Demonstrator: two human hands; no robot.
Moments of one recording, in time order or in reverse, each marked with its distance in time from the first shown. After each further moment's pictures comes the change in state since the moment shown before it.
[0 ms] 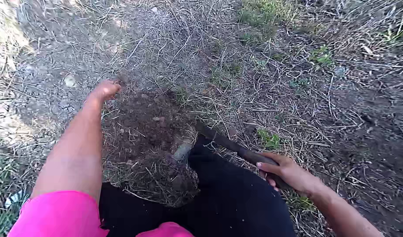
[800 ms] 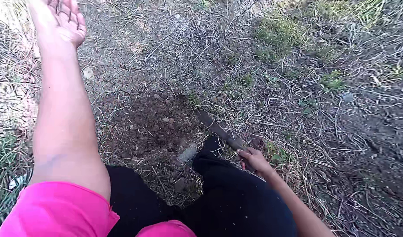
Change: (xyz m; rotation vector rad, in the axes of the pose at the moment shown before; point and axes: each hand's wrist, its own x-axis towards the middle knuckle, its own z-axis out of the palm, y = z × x) left_hand -0.069 0.047 -0.144 -1.632 0.519 0.187; right_hand 0.124 0.022 0.037 0.120 0.122 -0.114
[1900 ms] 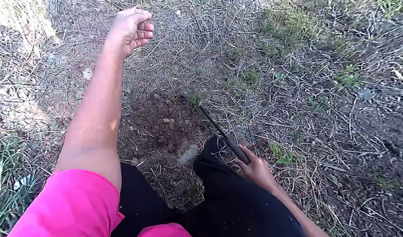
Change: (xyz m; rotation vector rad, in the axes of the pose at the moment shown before) left_hand -0.028 -0.092 0.074 0.775 -0.534 -0.021; right_hand -0.043 -0.021 0.012 -0.612 0.120 -0.360
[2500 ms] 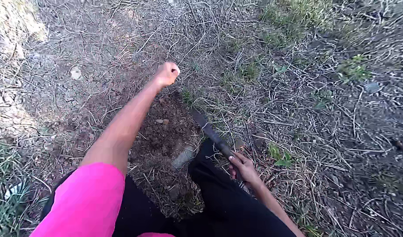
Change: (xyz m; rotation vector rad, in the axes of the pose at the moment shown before) left_hand 0.024 -0.118 0.114 0.734 -0.446 0.080; right_hand 0.043 0.056 0.048 0.838 -0.099 0.328
